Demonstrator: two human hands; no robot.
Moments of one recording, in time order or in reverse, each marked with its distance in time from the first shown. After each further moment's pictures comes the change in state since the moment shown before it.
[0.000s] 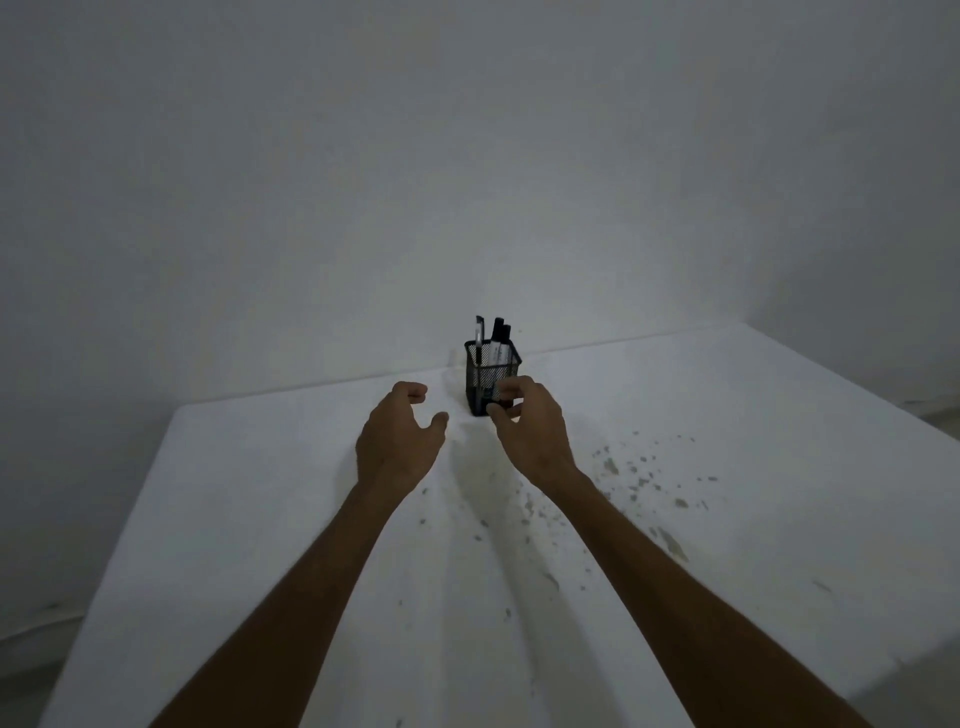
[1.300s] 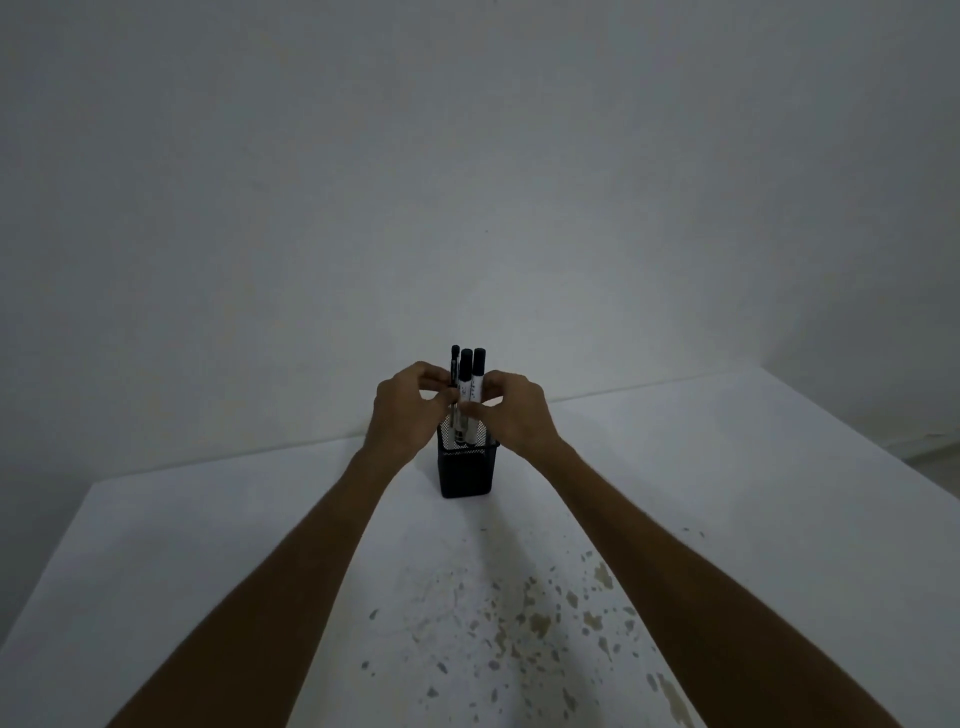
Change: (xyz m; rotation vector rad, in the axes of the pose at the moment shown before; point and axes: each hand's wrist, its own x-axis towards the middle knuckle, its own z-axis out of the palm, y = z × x) left_hand 0.154 0.060 0.052 -0.332 -0.119 0.025; right_hand 0.168 0.001 -0.015 -0.065 -0.191 0.002
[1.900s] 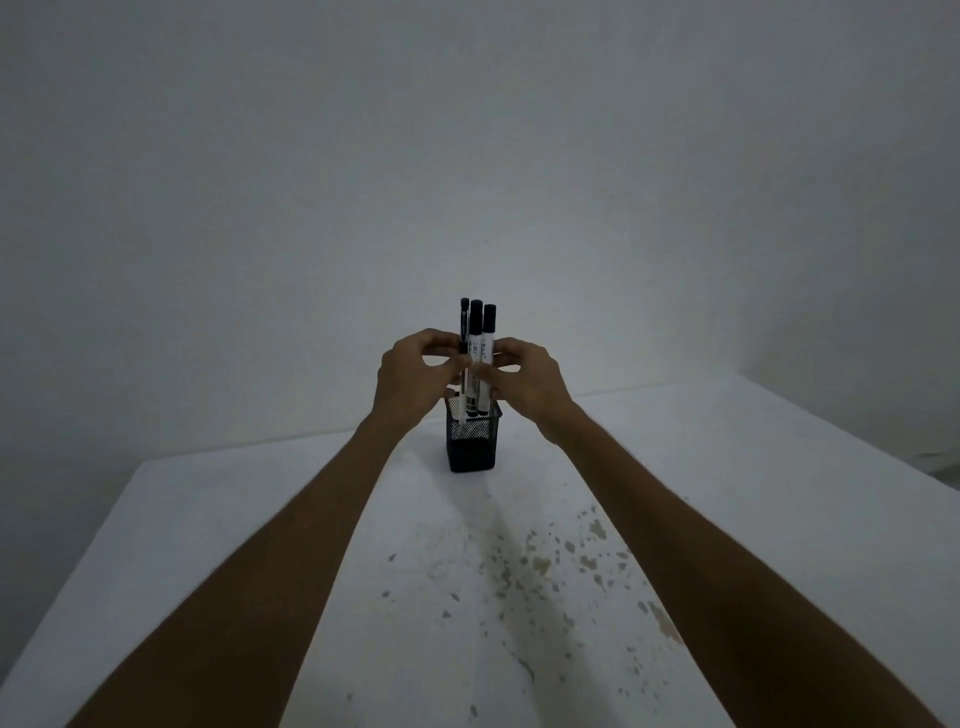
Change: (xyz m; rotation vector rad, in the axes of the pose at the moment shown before) left_hand -0.072 0.046 -0.032 -0.126 0.029 0.167; right_hand -0.073 -0.032 -0.025 0.267 0.094 -0.124
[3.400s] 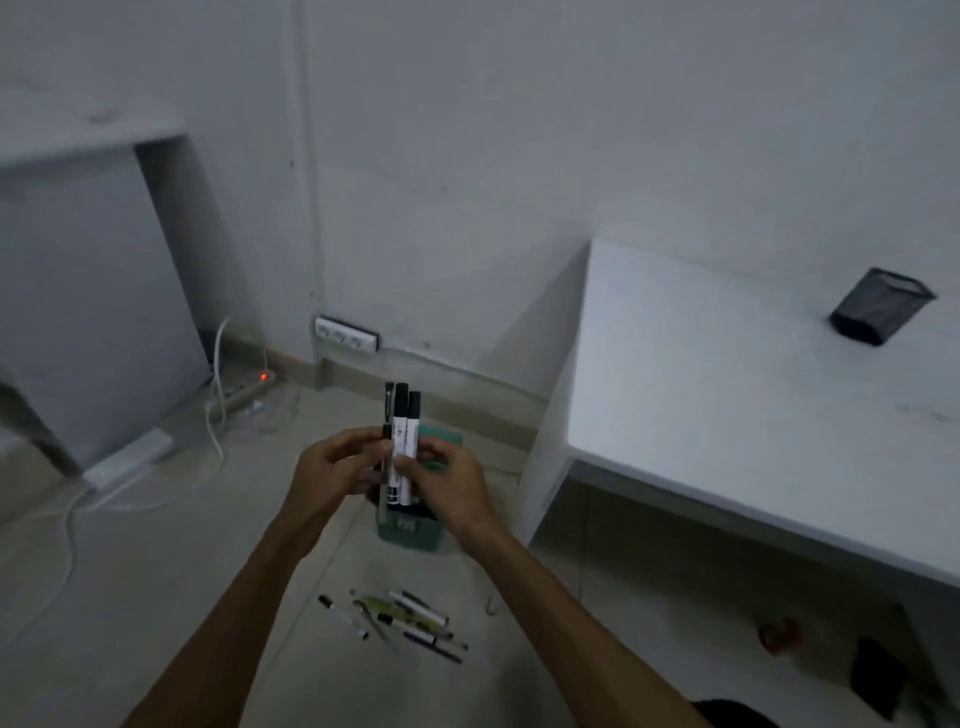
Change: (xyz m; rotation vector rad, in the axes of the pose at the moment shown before) left_hand -0.619 -0.156 -0.424 -0.175 0.538 -0.604; right_hand -0.551 -0.080 0.469 0.216 -0.701 0.134
